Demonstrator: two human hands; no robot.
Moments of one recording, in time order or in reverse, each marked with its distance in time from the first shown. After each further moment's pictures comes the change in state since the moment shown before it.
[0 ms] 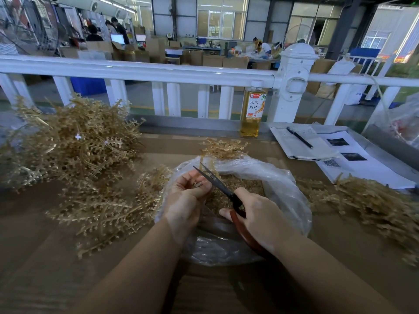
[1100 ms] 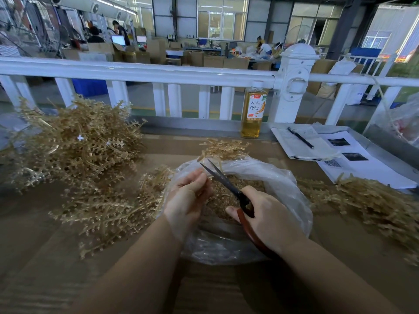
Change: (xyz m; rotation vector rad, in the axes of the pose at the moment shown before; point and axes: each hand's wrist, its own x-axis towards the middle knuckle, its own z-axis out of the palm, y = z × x) left_hand -0.001 0.010 0.005 0.016 0.116 -0.139; right_hand -0.007 0.004 -0.003 0.021 0.104 0.025
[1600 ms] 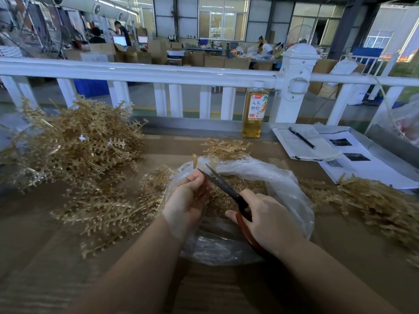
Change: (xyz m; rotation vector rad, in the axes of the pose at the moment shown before) left_hand -0.005 0.005 0.008 0.007 -0.021 -0.079; right_hand -0.001 -0.003 0.001 -0.115 -0.057 -0.011
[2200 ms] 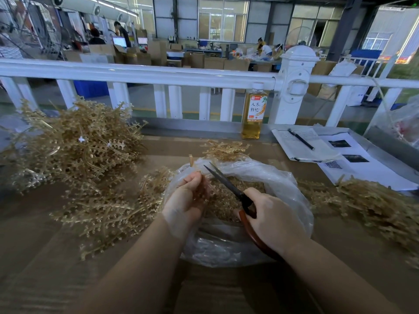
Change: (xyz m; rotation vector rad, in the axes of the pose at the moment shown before) left_hand 0.001 0.002 0.002 -0.077 0.030 -0.024; right_hand 0.003 0.002 -0.007 -0.001 0.070 0.018
